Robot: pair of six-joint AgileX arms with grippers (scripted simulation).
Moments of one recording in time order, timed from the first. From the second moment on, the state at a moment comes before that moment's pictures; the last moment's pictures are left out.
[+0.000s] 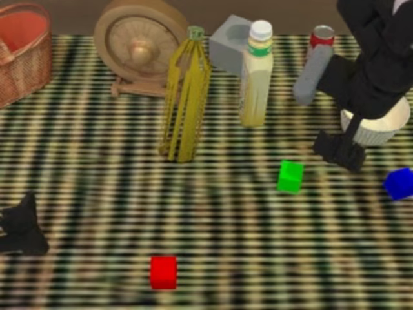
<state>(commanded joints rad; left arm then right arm) -0.10 0.30 0.12 -0.22 -0.02 -0.26 0.38 1.83 1.45 -0.93 0.00 -0.69</state>
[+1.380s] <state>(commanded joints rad) 0.02 0.00 0.00 0.00 0.00 0.00 0.47 2.35 1.67 -0.89 0.00 -0.85</state>
